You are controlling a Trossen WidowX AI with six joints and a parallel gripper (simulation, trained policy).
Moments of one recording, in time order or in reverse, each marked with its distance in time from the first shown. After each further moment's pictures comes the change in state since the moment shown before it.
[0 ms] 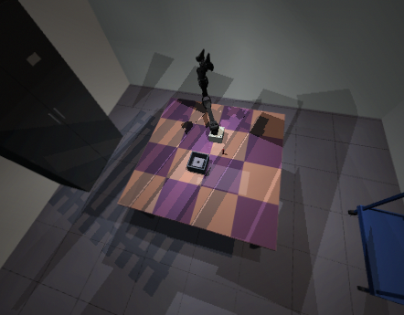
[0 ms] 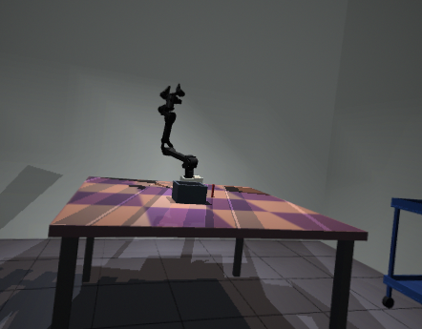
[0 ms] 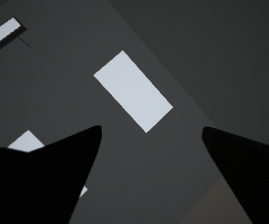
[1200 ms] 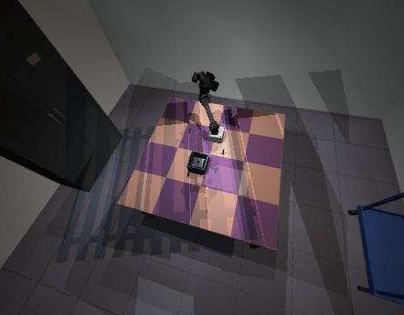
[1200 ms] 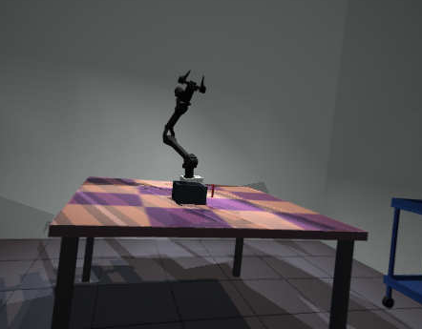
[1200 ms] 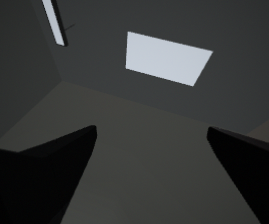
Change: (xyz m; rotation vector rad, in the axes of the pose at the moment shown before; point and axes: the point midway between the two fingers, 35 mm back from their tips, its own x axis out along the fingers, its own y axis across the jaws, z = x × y) arm -0.054 0.272 -0.135 0.688 0.782 0.457
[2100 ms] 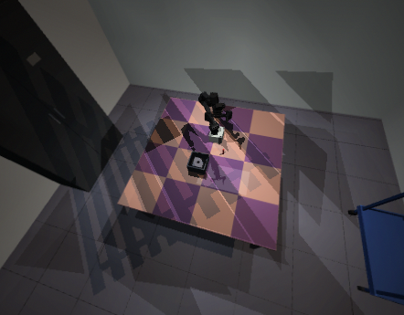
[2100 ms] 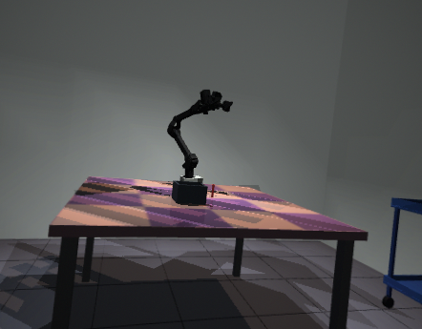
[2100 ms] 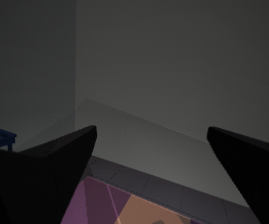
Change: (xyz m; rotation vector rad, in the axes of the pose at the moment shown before) arm -0.002 0.192 -0.197 0.443 0.763 0.293
